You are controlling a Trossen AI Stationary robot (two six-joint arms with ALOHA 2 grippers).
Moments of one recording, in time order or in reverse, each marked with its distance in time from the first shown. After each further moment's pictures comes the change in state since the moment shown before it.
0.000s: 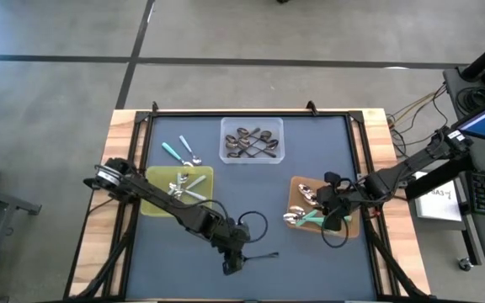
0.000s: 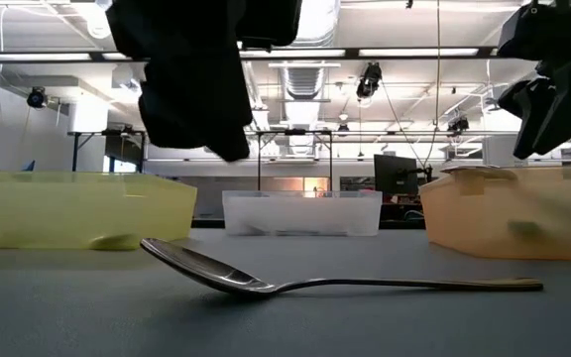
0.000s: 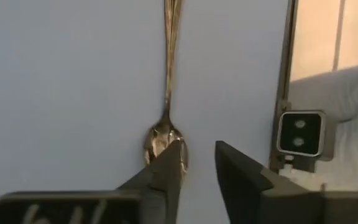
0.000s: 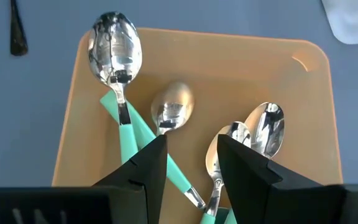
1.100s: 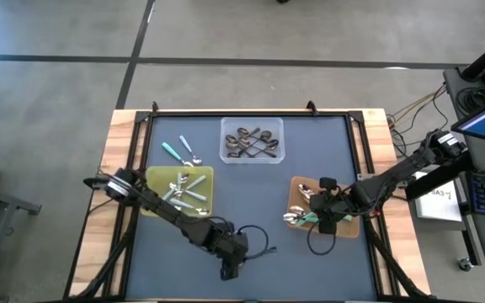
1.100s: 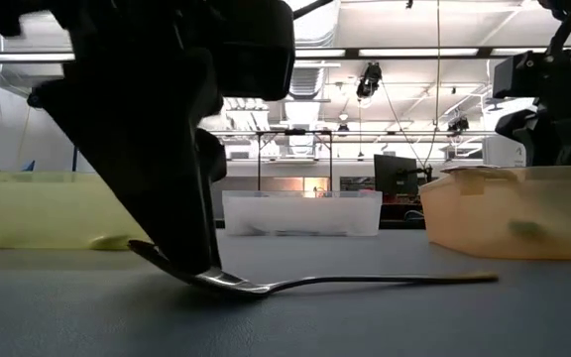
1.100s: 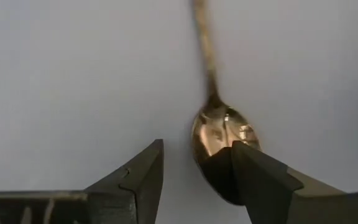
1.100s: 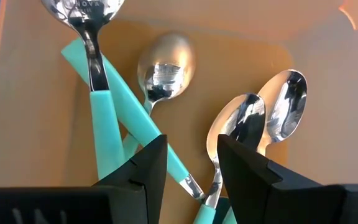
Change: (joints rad) left arm -0.081 0.139 0.014 -0.037 -0.116 0.086; right arm 0.001 0.220 0.000 0.015 -0.015 -0.003
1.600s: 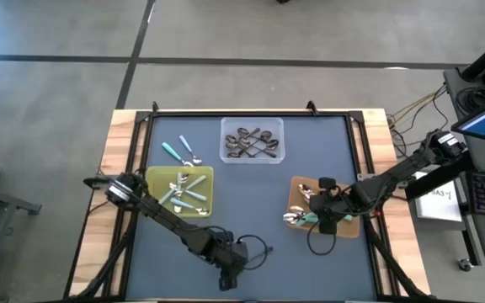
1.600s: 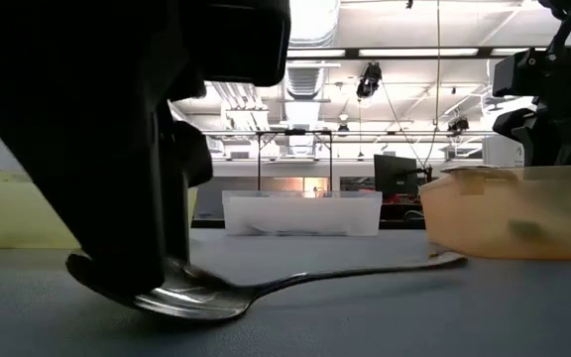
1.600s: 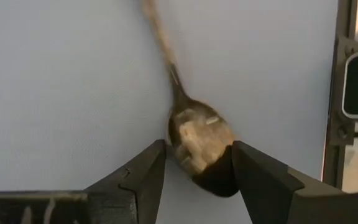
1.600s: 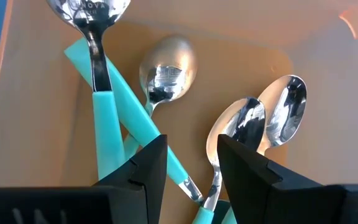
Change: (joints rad) left arm -0.046 0.047 0.057 -0.009 0.024 -0.053; right arm 0.000 -0.001 0.000 0.008 0.003 -0.034
